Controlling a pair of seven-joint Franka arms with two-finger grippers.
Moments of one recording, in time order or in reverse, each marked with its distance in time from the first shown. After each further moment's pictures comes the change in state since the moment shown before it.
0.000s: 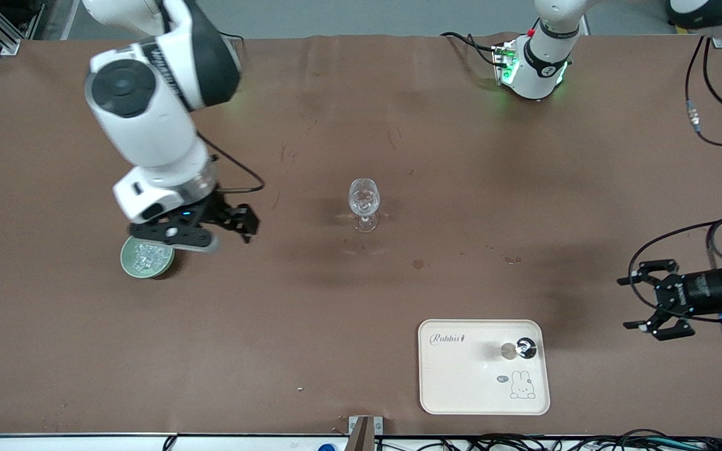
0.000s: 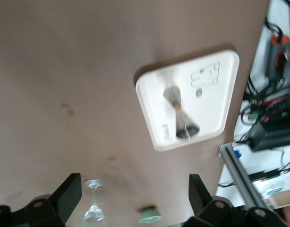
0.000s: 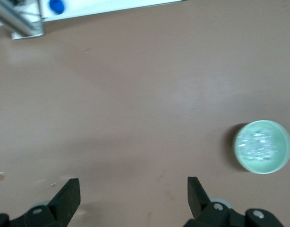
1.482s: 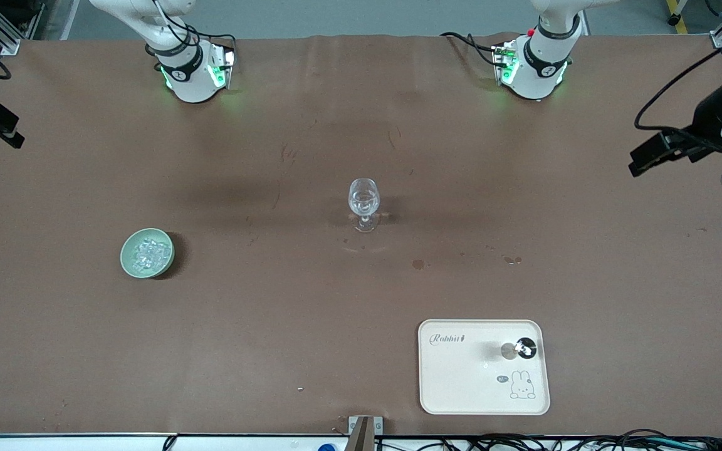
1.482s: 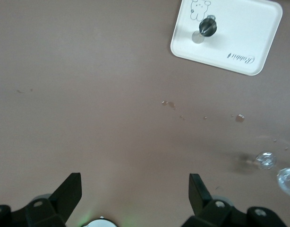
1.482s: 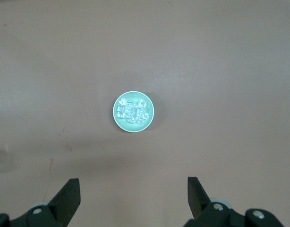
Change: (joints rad) left arm -0.440 -0.606 0.239 -0.078 0.408 -0.411 0.667; right arm -0.513 -0.391 0.071 -0.123 0.041 -0.320 -0.533
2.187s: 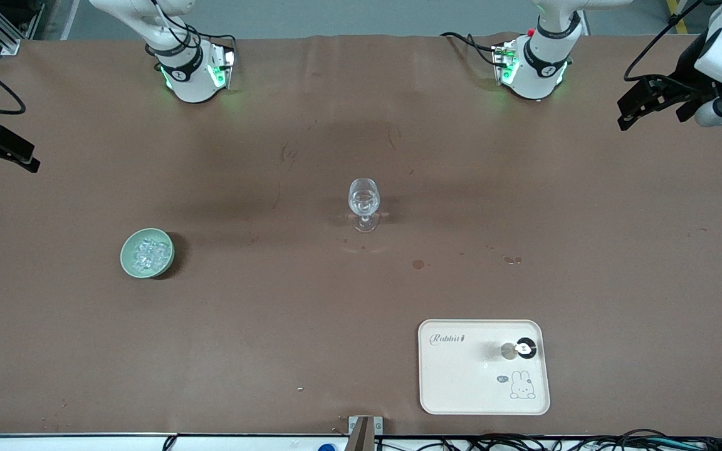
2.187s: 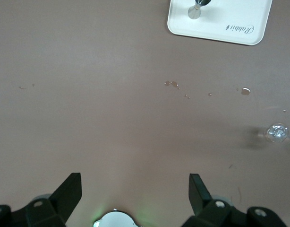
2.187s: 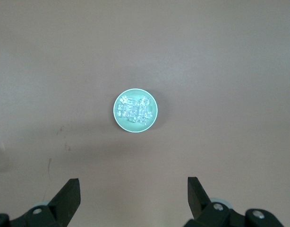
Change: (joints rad) left arm -0.143 -0.264 0.188 -0.328 -0.066 0.095 0.123; right arm 0.008 0.081 -0.006 0.012 0.005 0.014 -0.004
